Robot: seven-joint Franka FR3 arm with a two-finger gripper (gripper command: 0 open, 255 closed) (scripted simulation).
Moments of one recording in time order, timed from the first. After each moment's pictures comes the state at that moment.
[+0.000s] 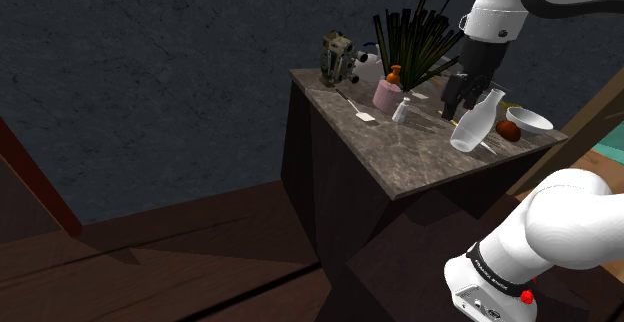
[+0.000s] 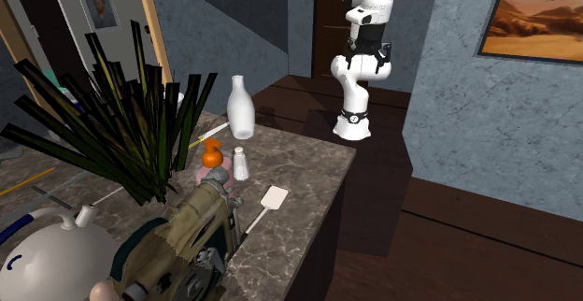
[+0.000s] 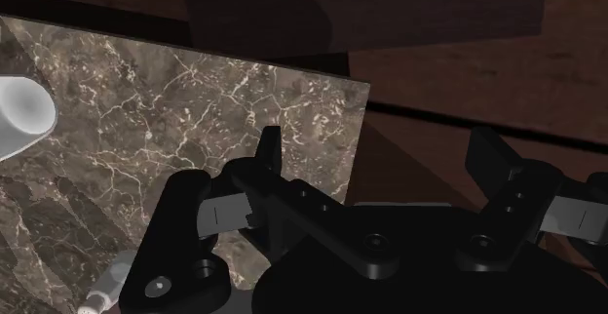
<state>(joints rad) 0.02 -0.80 0.01 -2.43 -0.05 1.47 0.12</state>
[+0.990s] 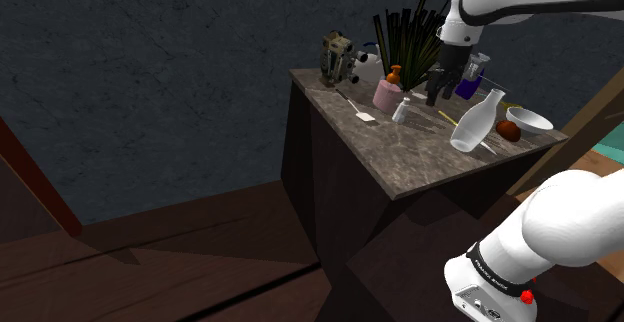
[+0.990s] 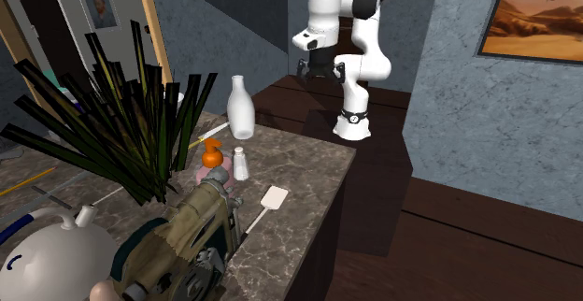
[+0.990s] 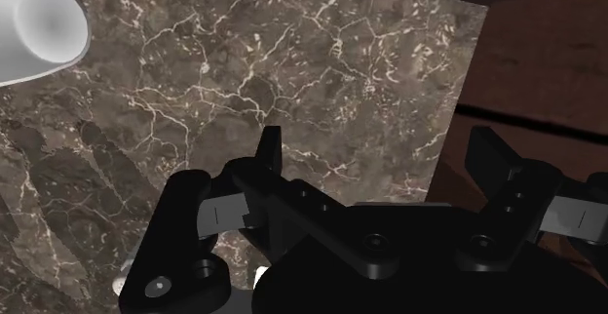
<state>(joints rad) -0.04 -0.43 -0.25 -2.28 -0.16 1.69 -0.18</state>
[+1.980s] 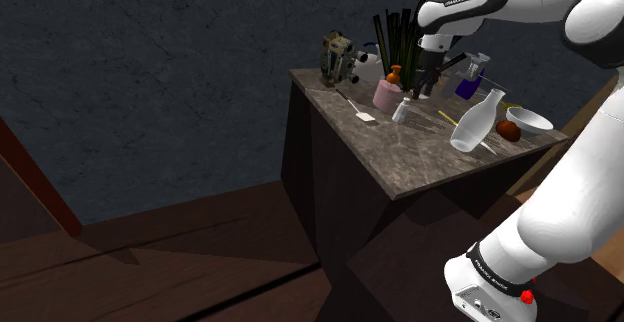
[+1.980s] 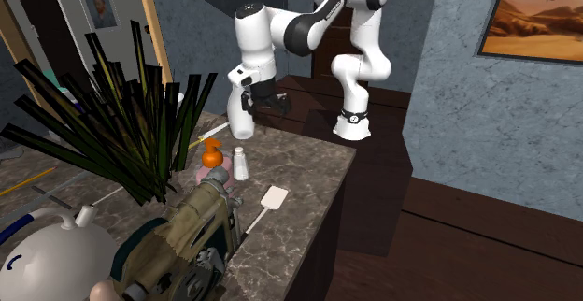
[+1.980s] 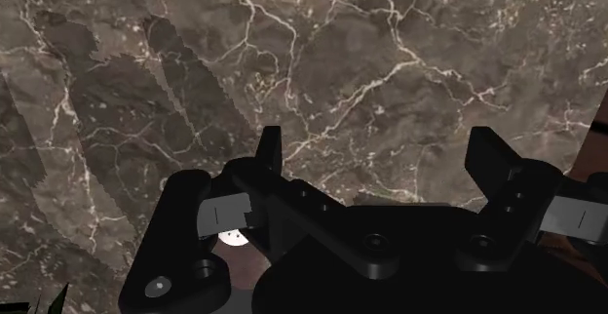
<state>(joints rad) -0.12 0.16 -0.44 -1.85 -0.01 1.80 -0.56</state>
